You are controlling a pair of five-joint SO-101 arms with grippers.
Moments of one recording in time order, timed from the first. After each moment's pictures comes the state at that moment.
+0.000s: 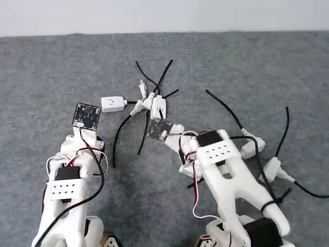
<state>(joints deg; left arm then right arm) -9.1 -43.5 74.8 31.9 -12.4 -22.2 -19.2 46.3 62.9 43.9</state>
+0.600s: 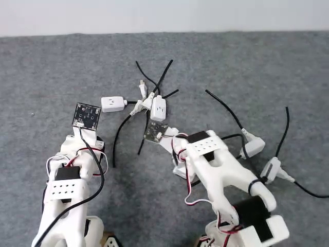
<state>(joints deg) -9.1 -43.5 74.8 31.9 -12.4 -25.2 -6.0 44.6 55.6 36.4</state>
